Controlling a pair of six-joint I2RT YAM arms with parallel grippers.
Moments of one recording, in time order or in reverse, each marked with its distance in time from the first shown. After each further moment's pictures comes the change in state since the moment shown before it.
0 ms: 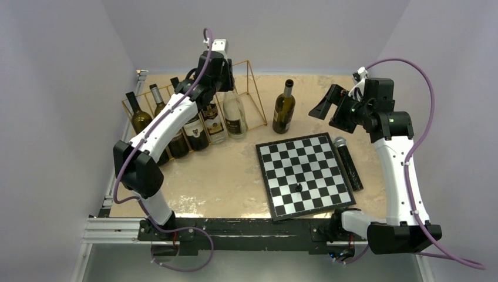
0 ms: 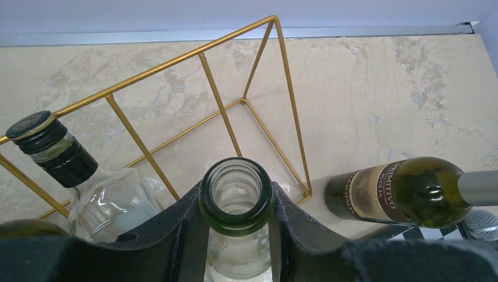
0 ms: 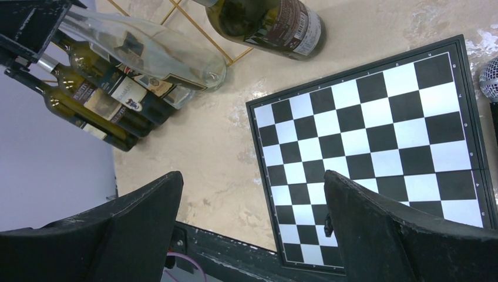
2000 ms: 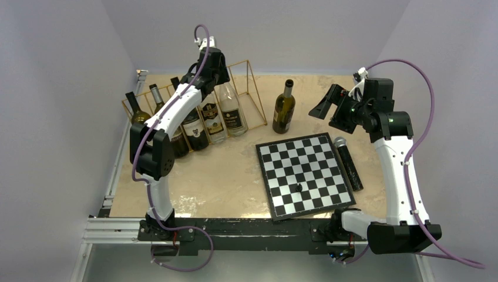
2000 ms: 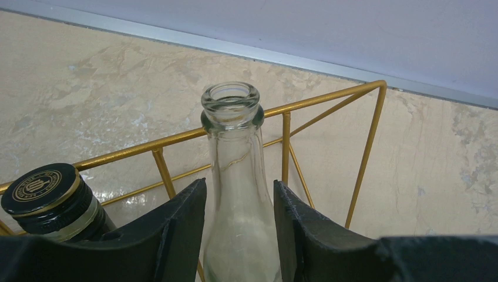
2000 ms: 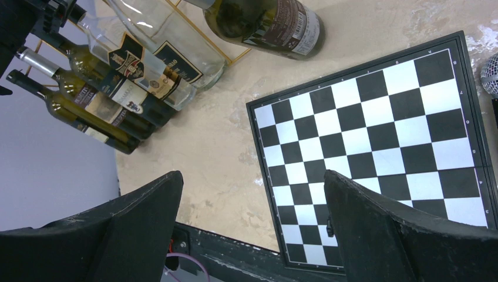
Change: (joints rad) left arm 0.111 0.237 0.114 0.073 -0.062 -0.135; right arm 0.000 0.001 -0.003 0.003 0.008 0.019
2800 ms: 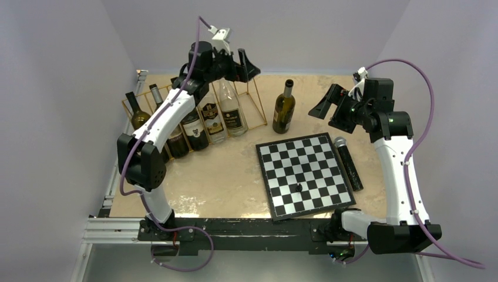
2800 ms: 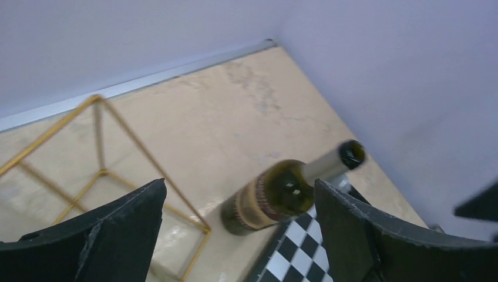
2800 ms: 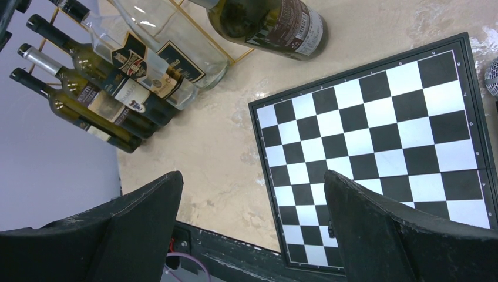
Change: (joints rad) left arm -0.008 -0.150 -0.085 0.216 0.622 0.061; right arm 0.000 0.001 -0.002 0.005 -0.010 0.000
